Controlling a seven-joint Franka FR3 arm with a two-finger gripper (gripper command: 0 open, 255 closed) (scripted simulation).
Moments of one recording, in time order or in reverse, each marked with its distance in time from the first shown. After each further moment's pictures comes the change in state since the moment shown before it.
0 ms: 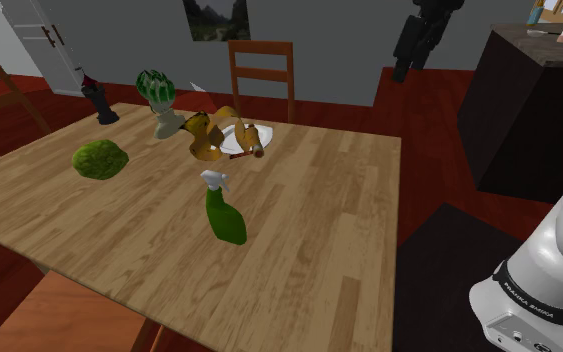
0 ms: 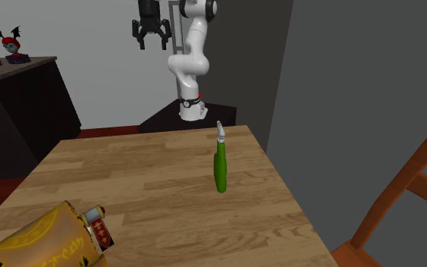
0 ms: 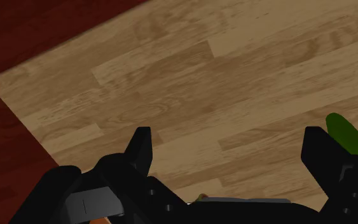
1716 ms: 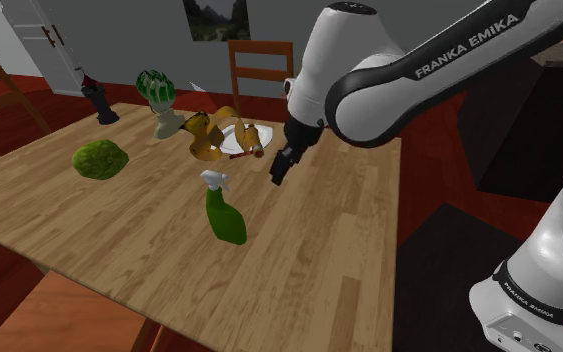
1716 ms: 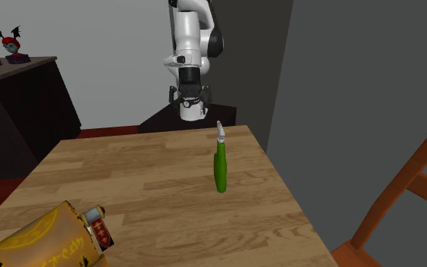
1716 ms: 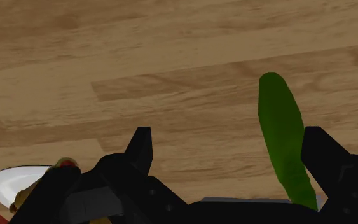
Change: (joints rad) arm 0.133 0.513 0.317 -0.173 0.070 0.909 0.119
